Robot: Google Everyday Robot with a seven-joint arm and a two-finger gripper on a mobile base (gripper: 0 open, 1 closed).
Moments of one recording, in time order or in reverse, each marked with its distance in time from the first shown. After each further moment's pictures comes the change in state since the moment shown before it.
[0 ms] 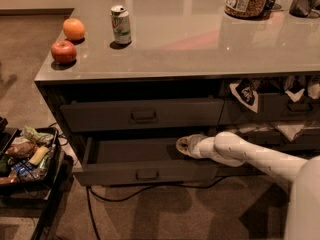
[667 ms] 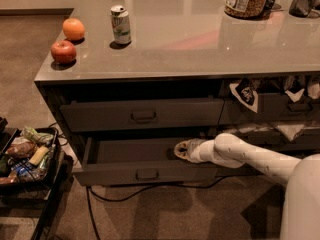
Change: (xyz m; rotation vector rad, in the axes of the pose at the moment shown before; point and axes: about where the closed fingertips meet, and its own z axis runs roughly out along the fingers) arm -0.003 0.024 0.008 -0.079 -0.052 0.086
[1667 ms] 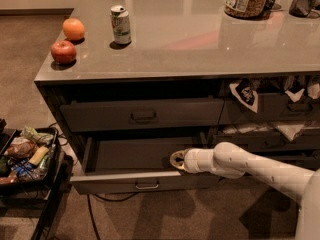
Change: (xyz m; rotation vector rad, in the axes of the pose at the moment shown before) arm -0.030 0.045 -0.007 -0.049 -0.067 0.004
